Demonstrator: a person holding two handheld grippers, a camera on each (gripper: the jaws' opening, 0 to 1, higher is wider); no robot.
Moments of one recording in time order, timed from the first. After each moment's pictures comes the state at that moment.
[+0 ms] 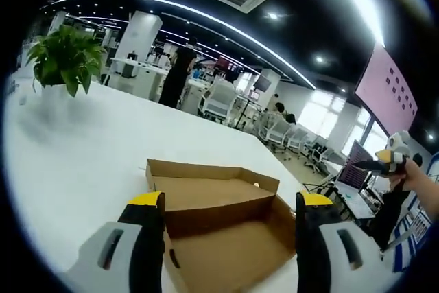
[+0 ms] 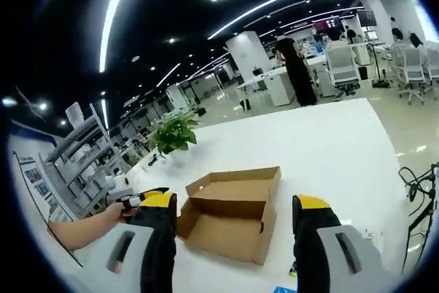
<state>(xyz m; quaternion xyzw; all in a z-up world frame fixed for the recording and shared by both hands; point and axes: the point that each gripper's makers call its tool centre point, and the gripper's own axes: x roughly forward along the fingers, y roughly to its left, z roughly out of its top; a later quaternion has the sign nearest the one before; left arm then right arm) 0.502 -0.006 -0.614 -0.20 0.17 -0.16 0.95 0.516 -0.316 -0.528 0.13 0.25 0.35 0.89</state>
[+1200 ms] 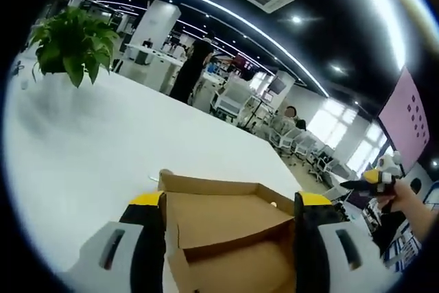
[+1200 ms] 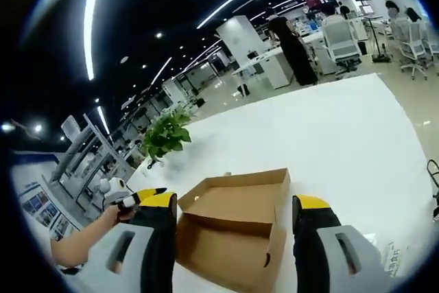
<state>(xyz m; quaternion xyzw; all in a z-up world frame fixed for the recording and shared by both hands) 0.570 0.034 -0.626 -0.25 0.20 -0.13 0.94 0.596 -0.257 -0.570 0.18 0.32 0.35 0.87</state>
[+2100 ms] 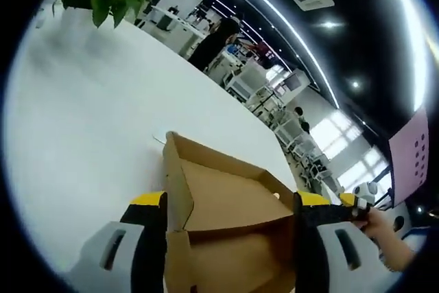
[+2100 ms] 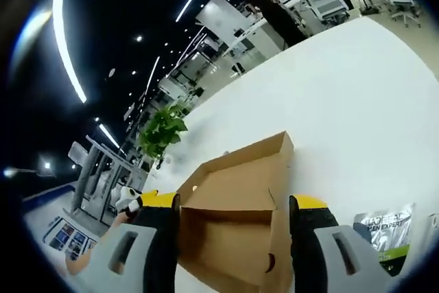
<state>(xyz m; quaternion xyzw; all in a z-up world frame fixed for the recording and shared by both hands) 0.569 0.028 -0.675 -0.36 0.27 -0.11 0.89 0.620 -0.242 -0.656 0.26 0.40 0.35 0.81</state>
